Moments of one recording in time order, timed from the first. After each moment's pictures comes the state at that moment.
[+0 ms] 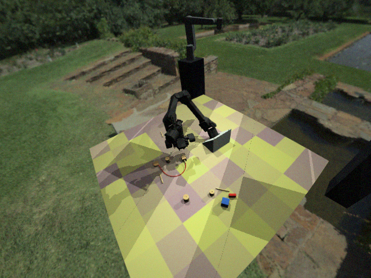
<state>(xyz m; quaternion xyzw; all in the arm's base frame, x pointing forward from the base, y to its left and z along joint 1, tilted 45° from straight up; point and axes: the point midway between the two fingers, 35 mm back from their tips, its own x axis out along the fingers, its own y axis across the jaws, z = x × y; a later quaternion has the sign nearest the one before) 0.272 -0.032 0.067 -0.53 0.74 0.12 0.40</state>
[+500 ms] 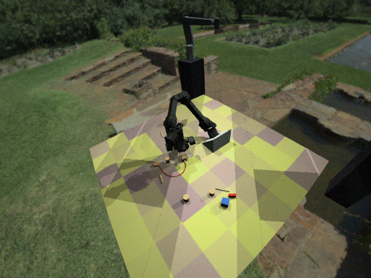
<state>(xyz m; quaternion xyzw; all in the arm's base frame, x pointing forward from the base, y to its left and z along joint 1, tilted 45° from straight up) 0.271 -0.049 0.049 -0.53 0.74 0.12 0.40</state>
